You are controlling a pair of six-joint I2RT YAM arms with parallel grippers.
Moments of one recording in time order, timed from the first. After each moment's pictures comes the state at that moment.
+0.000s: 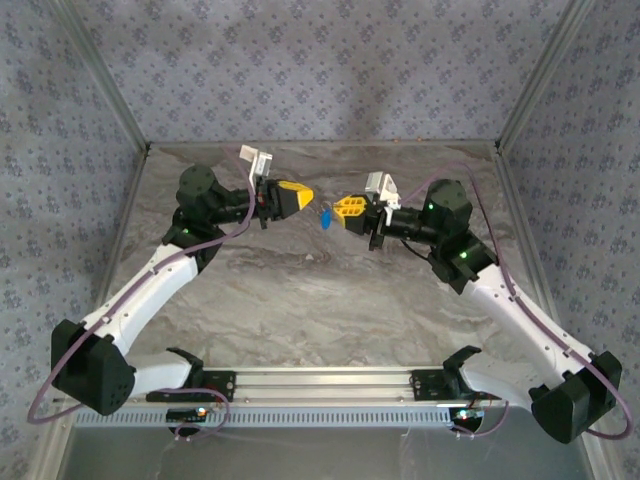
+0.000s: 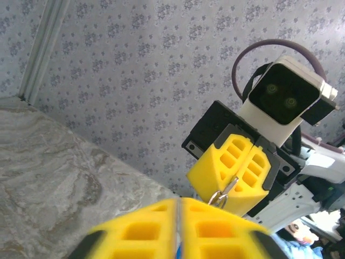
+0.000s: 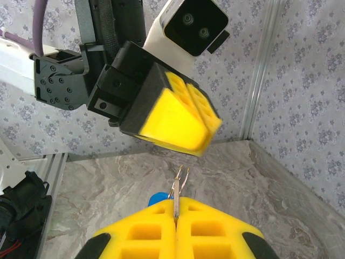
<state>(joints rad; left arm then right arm) -0.47 1.23 1.01 0.36 0.95 -0.65 0.54 1.06 0.99 0.06 -0.74 -0.10</state>
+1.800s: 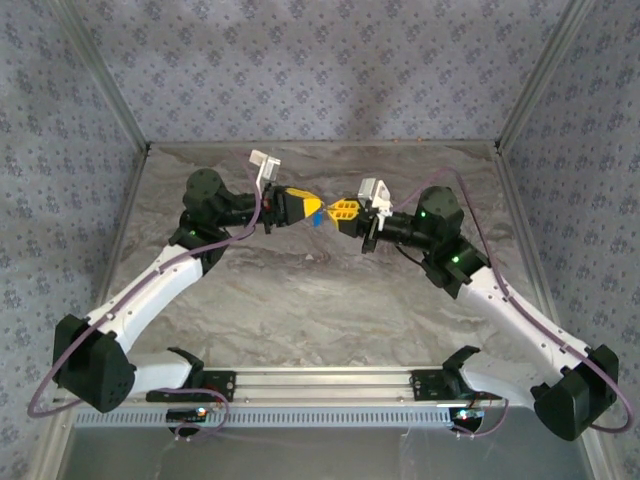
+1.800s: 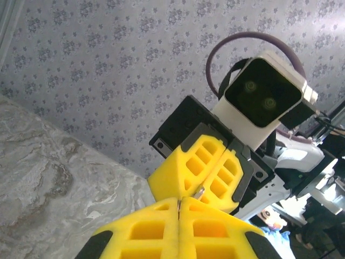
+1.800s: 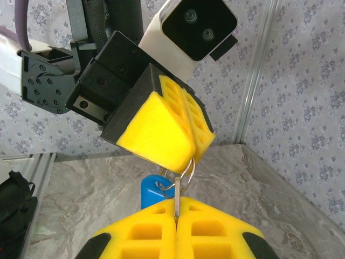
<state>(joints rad) -0.50 1.24 0.99 0.44 0.99 -0.75 0.60 1.07 0.94 0.14 -0.65 -0.13</state>
